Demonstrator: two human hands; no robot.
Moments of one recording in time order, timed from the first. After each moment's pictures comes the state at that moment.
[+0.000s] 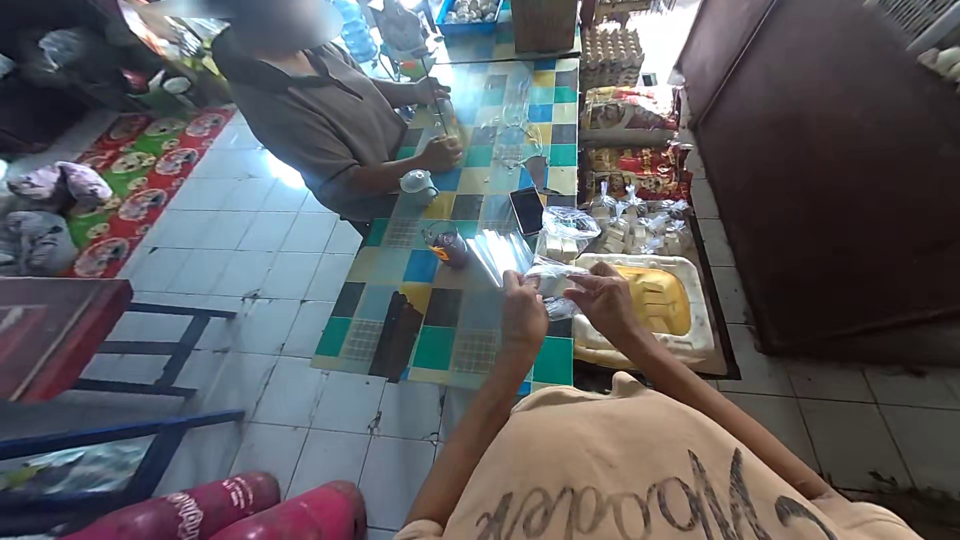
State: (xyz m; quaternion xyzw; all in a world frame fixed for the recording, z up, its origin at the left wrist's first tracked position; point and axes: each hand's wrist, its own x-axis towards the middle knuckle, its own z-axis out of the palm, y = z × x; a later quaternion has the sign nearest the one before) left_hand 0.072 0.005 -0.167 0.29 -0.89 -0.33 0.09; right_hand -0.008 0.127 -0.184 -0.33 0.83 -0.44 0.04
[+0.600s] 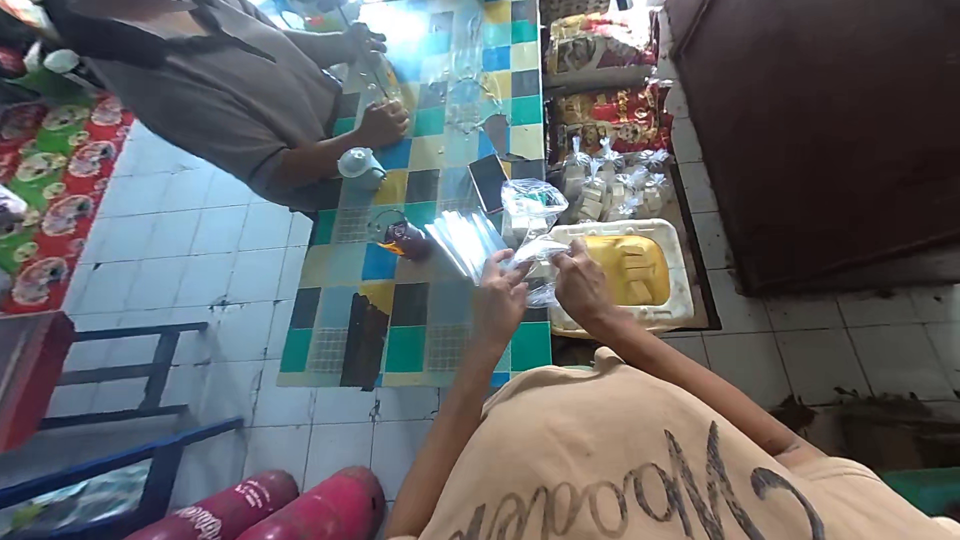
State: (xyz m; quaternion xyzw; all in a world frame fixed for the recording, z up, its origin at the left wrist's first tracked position) left_hand 0.054 -0.001 -0.207 0.14 -0.91 -0.38 0.12; right_hand -0.023 0.128 -0.193 -0.26 0.92 -0.27 0.09
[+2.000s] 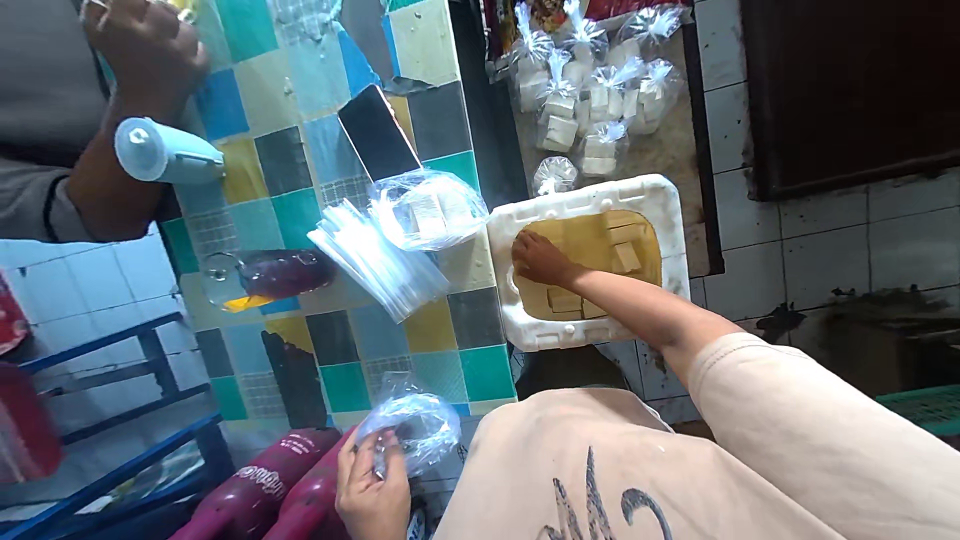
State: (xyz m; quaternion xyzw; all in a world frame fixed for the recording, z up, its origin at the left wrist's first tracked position) left_hand 0.156 0.005 -0.221 0.42 -0.88 -0.23 0.06; right_hand -0.151 0.146 -0.476 -0.39 0.80 -0.27 0.37
